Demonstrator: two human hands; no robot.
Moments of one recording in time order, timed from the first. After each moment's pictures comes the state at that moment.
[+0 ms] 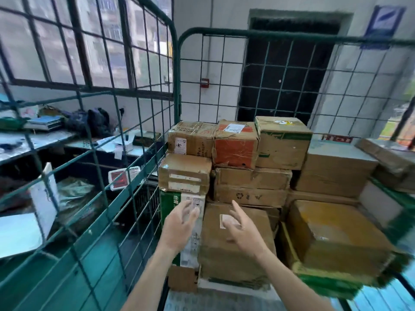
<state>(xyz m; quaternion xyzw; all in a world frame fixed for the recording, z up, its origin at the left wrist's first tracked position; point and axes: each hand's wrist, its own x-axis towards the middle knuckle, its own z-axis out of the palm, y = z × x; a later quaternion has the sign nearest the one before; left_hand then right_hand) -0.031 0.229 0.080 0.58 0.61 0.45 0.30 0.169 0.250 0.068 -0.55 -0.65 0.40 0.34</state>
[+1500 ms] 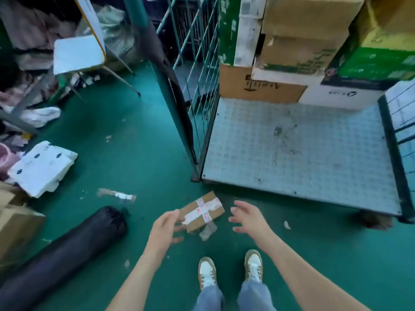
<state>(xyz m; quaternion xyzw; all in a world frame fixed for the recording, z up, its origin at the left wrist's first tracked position) -0.165 -0.381 -0.265 0.16 0.76 0.32 0.54 0.066 -0.306 -0.285 -0.65 -0.34 0.67 0.12</state>
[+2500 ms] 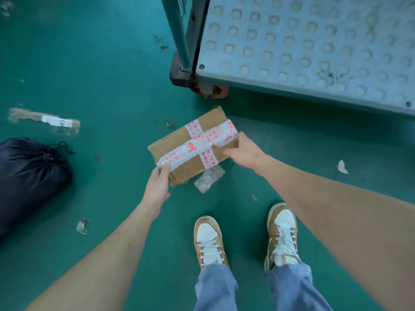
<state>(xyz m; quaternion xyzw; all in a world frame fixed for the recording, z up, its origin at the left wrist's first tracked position) -0.212 -0.386 -0.787 0.10 0.80 0.20 0.56 0.006 -0.250 -0.778 -0.66 -0.50 0.56 -0.08</state>
